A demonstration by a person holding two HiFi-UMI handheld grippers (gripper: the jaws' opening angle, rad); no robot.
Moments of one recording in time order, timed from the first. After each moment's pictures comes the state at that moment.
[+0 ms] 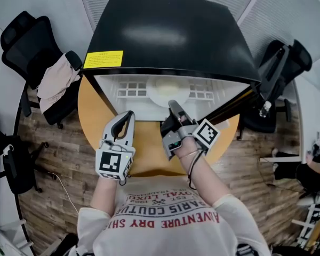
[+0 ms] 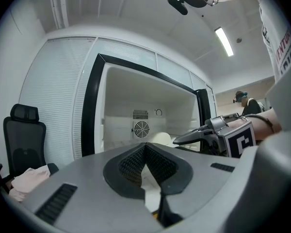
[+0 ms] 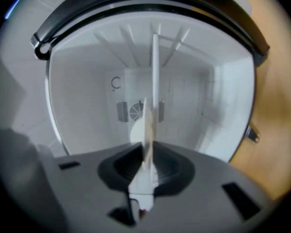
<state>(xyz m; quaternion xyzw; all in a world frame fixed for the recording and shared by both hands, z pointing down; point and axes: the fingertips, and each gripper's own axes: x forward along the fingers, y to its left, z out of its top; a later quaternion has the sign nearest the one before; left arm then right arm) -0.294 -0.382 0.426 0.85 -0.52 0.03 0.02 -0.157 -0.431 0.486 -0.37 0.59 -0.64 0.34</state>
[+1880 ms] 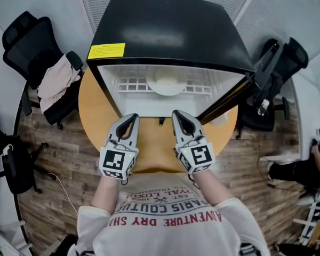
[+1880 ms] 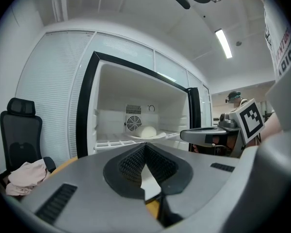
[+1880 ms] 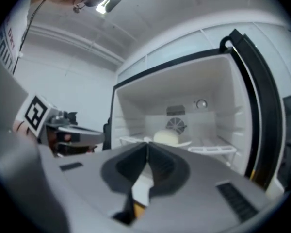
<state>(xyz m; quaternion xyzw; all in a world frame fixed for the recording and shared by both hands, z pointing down) -0.278 -0.355 0.442 0.86 -0.50 0.04 0.04 -0.159 -0.365 0.443 -0.47 0.88 -0.03 -0.03</state>
